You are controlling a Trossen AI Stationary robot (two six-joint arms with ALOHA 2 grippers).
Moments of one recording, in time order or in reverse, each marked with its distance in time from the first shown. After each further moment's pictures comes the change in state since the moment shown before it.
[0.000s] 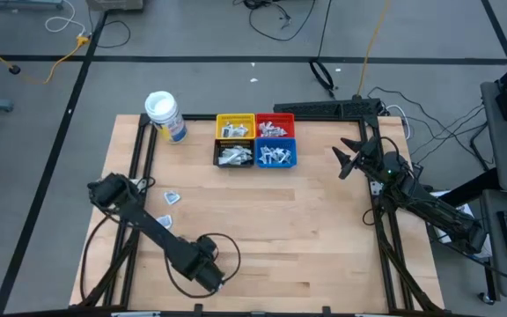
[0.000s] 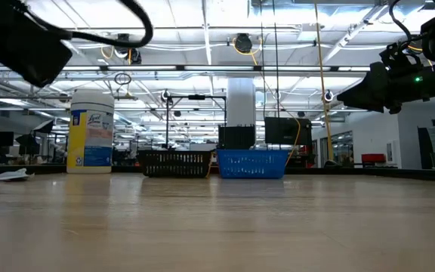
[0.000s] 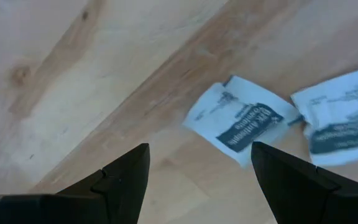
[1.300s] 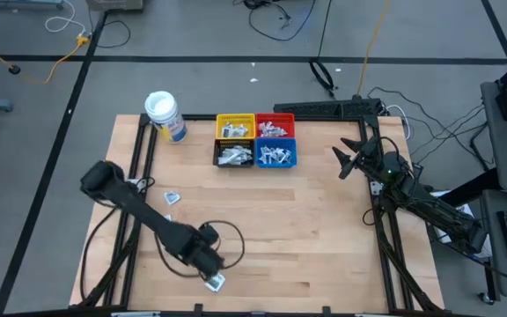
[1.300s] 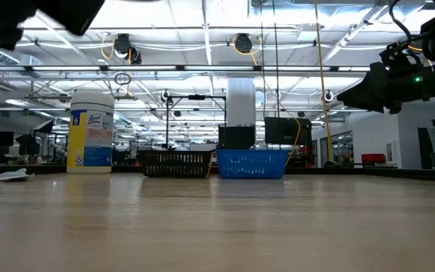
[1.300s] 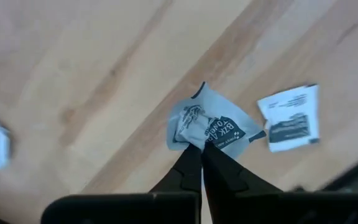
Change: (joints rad) left arm 0.059 -0.124 0.035 -0.074 -0.053 0.155; right arm 0.000 0.000 0.000 0.000 0.000 0.000
